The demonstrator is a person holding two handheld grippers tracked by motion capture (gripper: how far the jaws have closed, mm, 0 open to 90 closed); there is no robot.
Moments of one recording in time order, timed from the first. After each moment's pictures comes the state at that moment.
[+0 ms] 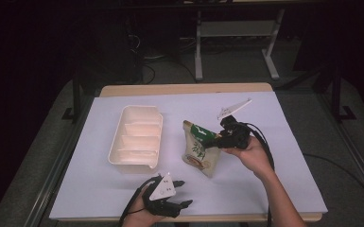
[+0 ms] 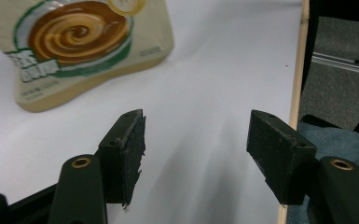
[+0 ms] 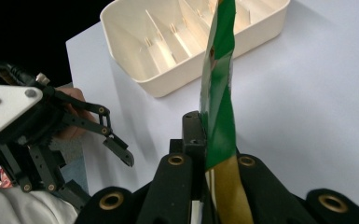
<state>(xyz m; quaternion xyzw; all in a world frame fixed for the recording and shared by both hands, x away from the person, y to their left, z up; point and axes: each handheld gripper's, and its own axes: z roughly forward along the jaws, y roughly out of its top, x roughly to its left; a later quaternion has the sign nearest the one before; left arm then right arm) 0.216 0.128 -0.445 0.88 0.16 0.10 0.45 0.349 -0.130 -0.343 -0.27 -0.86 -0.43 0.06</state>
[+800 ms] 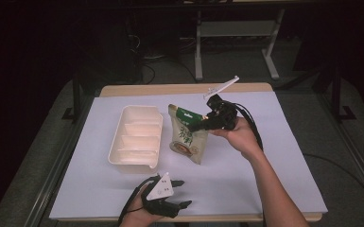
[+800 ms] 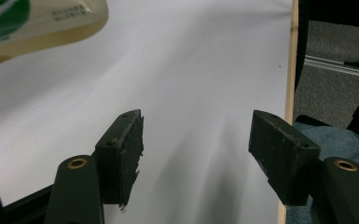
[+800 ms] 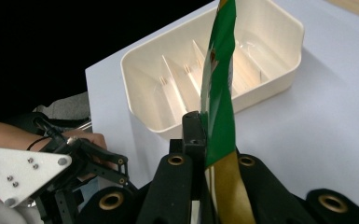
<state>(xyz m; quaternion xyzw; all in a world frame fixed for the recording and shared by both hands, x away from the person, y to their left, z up) 0.218 0.133 -0.446 0.87 0.15 0.09 0.46 0.377 -0.096 -0.299 -0.24 -0.86 -0.45 0.07</state>
